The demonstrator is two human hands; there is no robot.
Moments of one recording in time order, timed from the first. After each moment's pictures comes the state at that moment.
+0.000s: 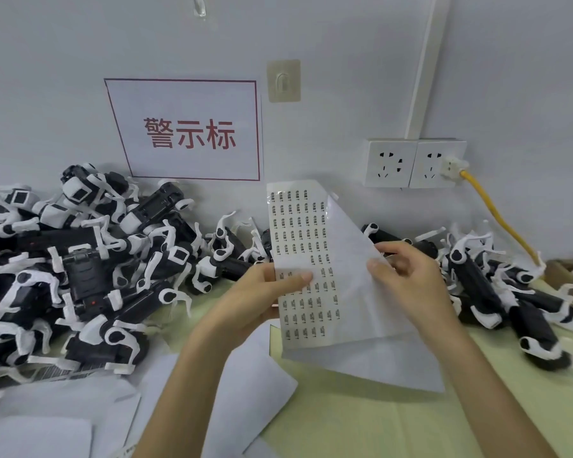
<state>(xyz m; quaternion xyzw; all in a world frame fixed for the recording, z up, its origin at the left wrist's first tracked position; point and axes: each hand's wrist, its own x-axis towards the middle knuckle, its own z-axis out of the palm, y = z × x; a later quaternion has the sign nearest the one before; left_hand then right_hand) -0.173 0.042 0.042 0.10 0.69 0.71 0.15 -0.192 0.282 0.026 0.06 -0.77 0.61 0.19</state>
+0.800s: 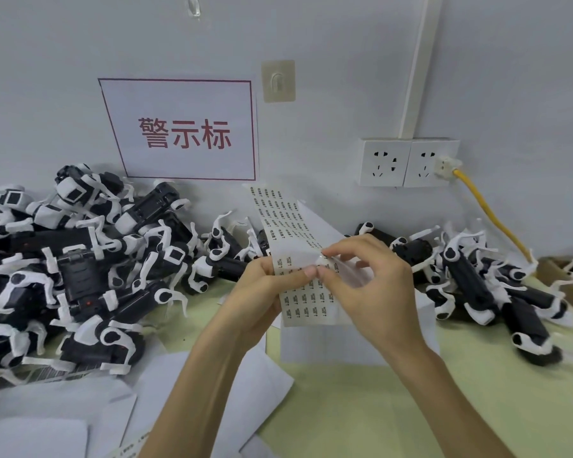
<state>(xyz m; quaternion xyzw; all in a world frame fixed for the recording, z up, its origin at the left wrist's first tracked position) -0.164 0.061 0.046 0.12 0.59 0.79 0.09 -0.160 0.233 0.040 0.20 -0.78 0.47 0.35</state>
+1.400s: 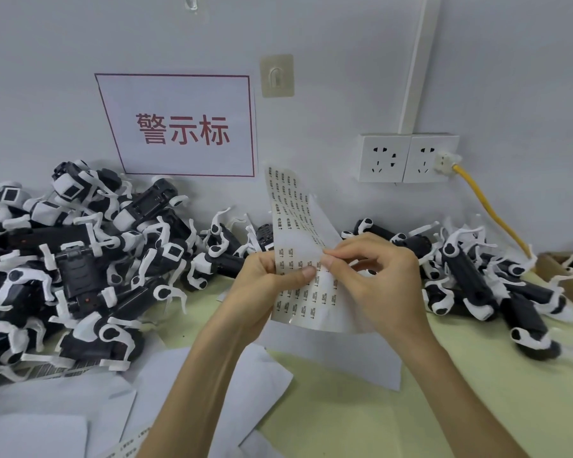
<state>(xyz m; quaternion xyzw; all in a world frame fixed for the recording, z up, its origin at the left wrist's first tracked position) -0.166 0.063 0.043 0.11 0.62 0.78 0.06 -0.161 0.238 0.045 0.18 -0.75 0.58 0.28</state>
